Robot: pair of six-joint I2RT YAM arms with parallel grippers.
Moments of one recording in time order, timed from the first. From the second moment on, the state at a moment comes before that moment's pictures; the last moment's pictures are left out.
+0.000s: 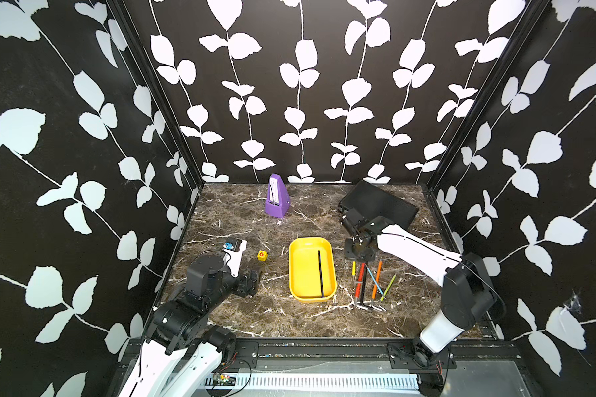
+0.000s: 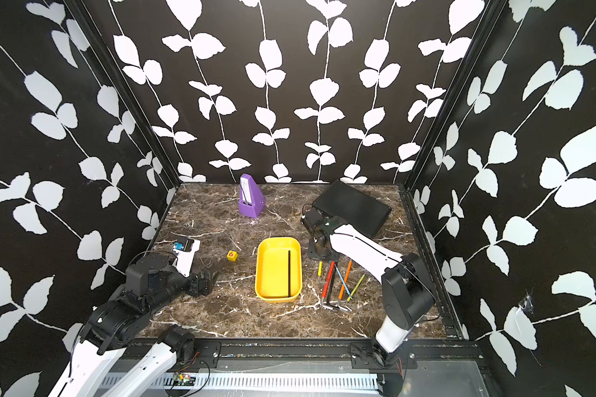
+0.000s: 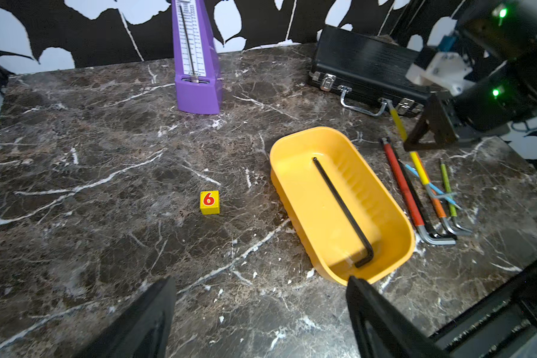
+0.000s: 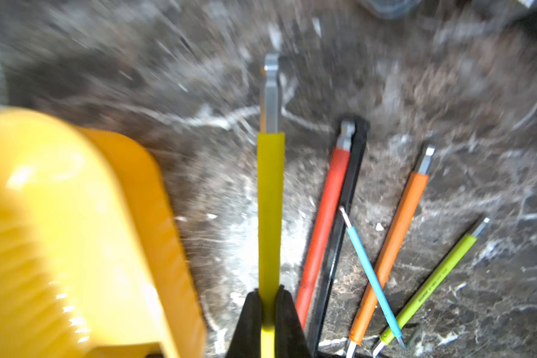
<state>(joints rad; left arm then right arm) -0.47 0.50 0.83 -0.89 0.07 -0.12 0.64 1.66 1.32 -0.98 0.08 0.73</state>
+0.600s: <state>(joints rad) -0.47 0.39 0.82 -0.84 0.27 -0.14 0.85 1.79 1.58 -1.02 0.00 0.69</state>
